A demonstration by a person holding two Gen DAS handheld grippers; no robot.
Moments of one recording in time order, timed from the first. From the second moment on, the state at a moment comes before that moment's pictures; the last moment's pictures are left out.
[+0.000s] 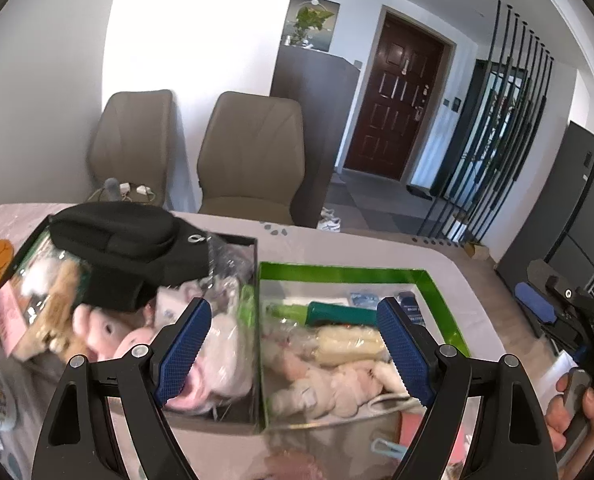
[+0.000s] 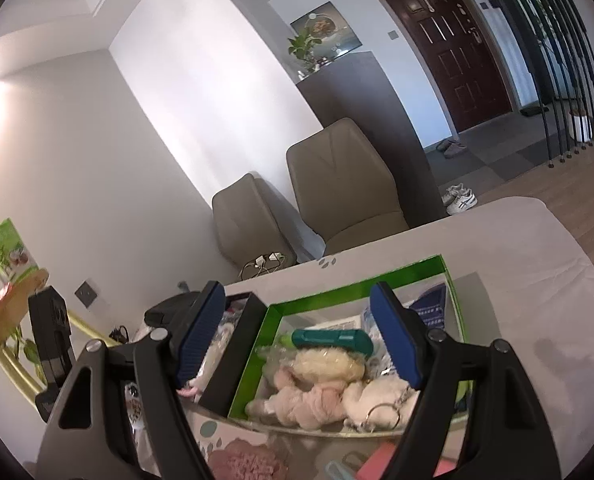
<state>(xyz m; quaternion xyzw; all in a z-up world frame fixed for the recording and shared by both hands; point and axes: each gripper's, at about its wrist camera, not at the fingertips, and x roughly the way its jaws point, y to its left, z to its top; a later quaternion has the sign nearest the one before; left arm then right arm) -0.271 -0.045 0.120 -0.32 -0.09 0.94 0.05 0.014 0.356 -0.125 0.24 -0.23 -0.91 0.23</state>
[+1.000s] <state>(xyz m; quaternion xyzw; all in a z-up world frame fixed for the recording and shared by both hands) -0.085 -0.042 0.068 -0.30 -0.12 0.94 0.09 0.182 0.393 -0.184 0.25 -0.22 -0.90 0.29</state>
